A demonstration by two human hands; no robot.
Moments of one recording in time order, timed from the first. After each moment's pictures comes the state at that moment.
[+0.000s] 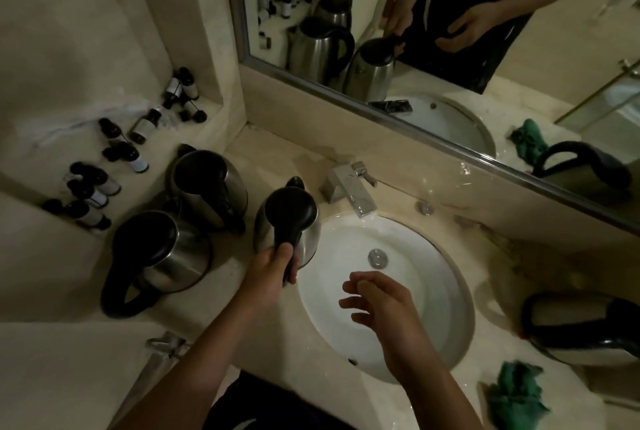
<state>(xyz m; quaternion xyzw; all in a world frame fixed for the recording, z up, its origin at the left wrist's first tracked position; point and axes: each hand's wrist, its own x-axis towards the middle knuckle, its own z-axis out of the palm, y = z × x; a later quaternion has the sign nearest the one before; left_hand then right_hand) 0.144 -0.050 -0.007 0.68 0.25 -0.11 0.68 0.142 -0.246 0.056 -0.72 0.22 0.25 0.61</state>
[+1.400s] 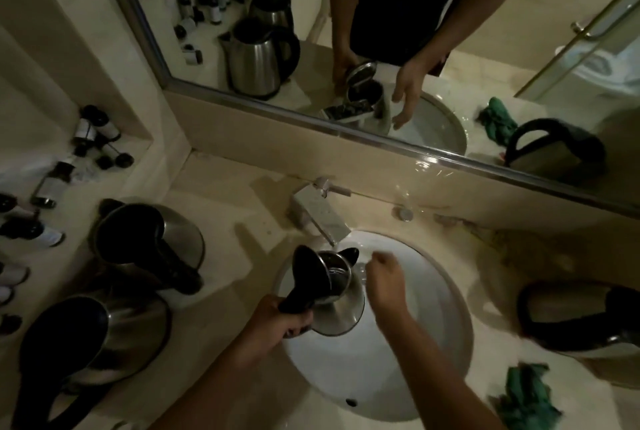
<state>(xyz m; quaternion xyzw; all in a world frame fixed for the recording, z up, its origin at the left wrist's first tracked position) 0.198 -0.077 -0.103 0.66 0.21 -0.30 0.65 0.260 -0.274 -0.057 -0.80 0.31 0.13 0.50</state>
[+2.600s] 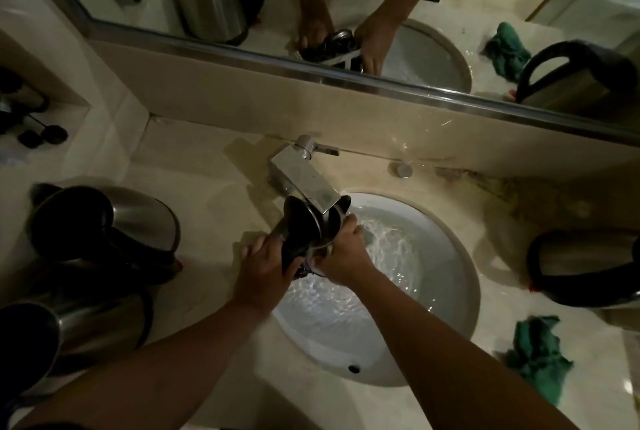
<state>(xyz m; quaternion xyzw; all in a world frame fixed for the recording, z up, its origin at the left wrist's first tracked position) 0.232 -0.078 -0.208 0.98 -0.06 0.02 0.18 0.275 -0.253 -0.142 -0.87 0.17 0.28 0.36</state>
